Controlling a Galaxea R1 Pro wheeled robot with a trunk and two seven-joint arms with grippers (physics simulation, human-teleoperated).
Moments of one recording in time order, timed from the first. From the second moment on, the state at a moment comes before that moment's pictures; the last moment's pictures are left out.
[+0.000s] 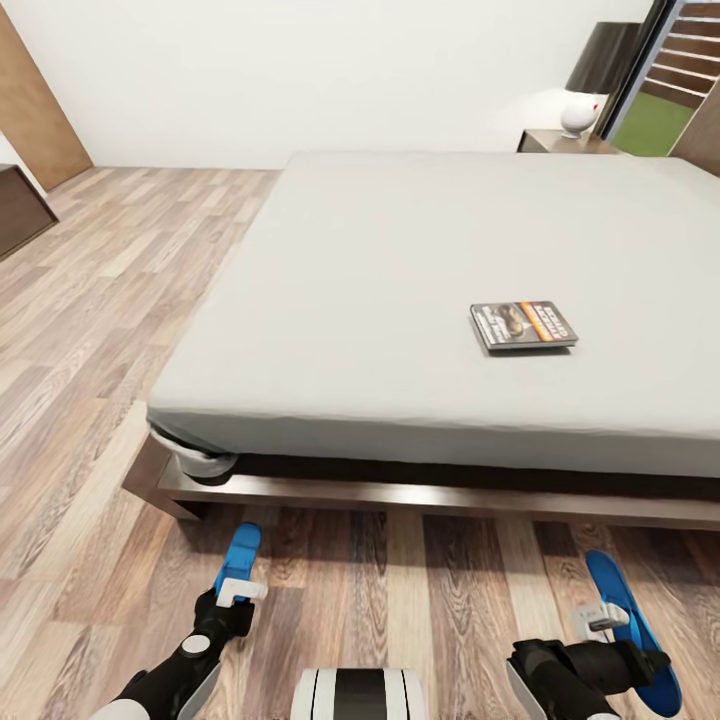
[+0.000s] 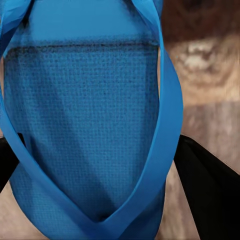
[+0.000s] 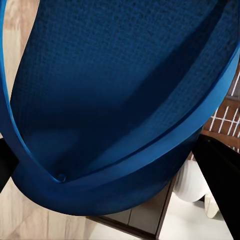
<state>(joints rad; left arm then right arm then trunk) -0.54 0.06 -0.31 -0.31 0.12 -0.14 0.13 -0.49 -0.05 0.11 -0.40 -0.02 0.49 -1.21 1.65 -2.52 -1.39</state>
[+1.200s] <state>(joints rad) -0.54 0.06 -0.31 -0.31 0.12 -0.21 0.13 -0.51 -0.05 0.11 -0.40 -0.02 0.49 -1.20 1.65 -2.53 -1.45</state>
